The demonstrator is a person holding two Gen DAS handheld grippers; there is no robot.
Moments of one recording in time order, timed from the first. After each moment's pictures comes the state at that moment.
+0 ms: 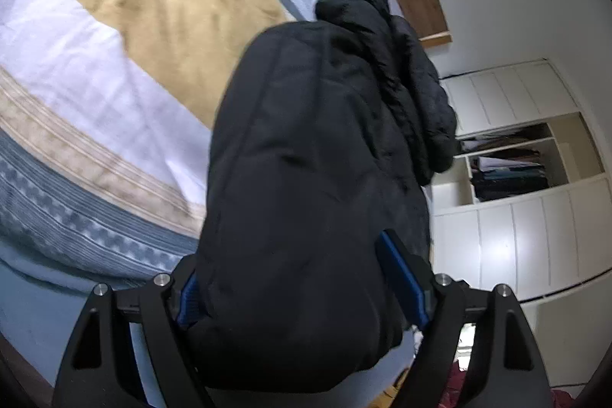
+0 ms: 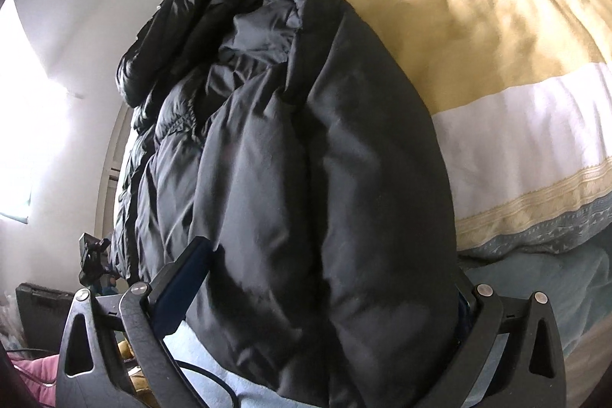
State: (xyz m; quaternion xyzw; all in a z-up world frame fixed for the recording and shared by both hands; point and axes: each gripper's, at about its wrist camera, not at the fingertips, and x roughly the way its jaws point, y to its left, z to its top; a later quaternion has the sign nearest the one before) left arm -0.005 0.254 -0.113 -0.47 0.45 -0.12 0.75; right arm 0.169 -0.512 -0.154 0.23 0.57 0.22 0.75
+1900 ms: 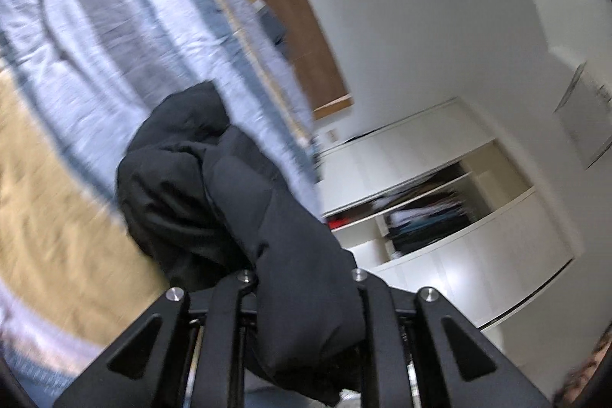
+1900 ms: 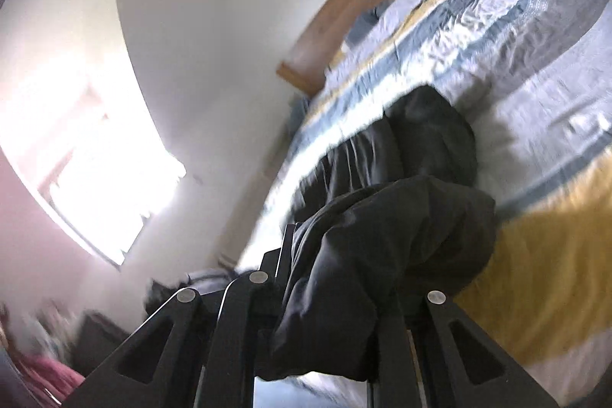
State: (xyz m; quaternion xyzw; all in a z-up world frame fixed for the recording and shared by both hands) left arm 0.092 0.262 0.065 -0.51 0.24 -0.20 0.80; right arm 0.271 -0.505 -0.005 0.37 0.32 0.35 0.80
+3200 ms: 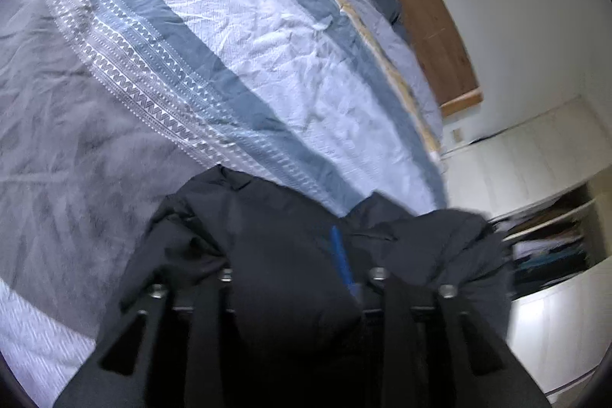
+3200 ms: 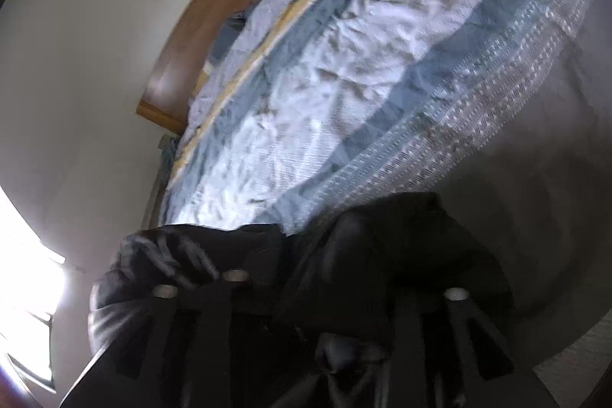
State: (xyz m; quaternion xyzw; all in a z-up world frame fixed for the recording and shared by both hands) left arm 0.553 0.306 -0.076 -0.46 0.39 -0.04 0.80; right arm 0.663 -0.425 -0.108 0.37 0.41 0.14 0.82
